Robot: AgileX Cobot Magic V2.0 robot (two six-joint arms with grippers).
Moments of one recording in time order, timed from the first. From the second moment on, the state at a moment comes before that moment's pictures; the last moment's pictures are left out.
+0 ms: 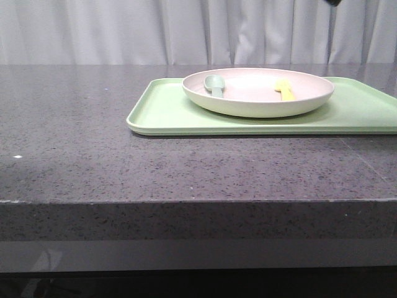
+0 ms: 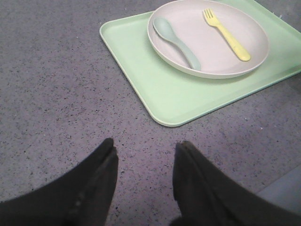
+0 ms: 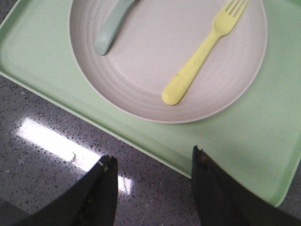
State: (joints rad) left arm -0.45 0.86 -0.85 -0.17 0.61 0.14; right arm 0.37 1.43 -1.47 0.03 1.09 -0.06
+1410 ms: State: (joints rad) left arm -0.45 0.68 -0.78 -0.15 0.51 0.14; right arm 0.23 2.12 -2.05 0.10 1.24 0.25
